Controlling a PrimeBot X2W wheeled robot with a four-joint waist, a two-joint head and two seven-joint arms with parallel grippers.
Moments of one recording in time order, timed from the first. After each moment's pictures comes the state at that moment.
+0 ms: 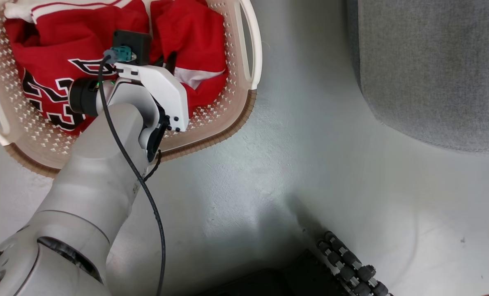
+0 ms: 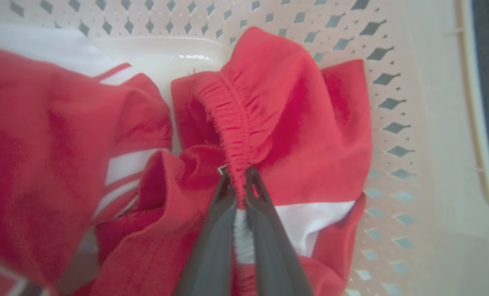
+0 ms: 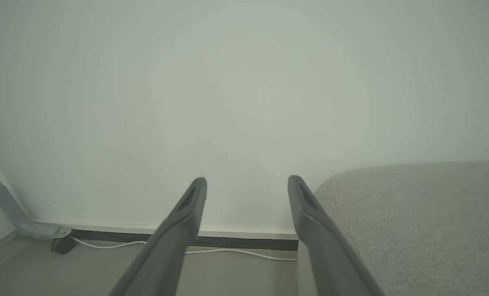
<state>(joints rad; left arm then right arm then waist) -1.13 0.05 -0.89 1.20 -0.87 -0.01 -0.11 -0.90 -0.22 0.11 -0.07 0.54 0.13 -0.26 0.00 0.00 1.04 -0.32</state>
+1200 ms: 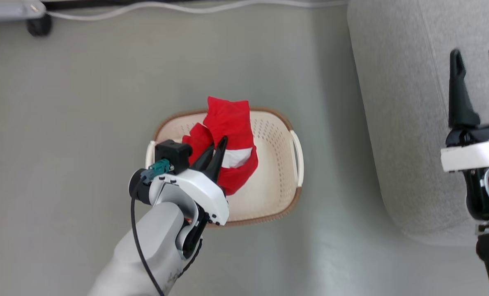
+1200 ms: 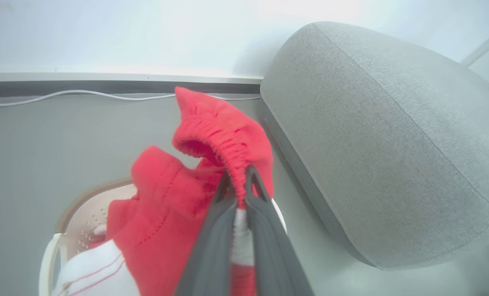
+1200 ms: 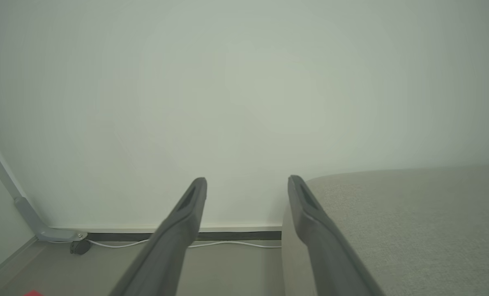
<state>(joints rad) -0.68 0.04 -0.72 0.79 -0.74 -0.02 -0.25 -0.51 -0.26 0.08 0.21 0.41 0.13 -0.26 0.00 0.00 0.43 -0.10</state>
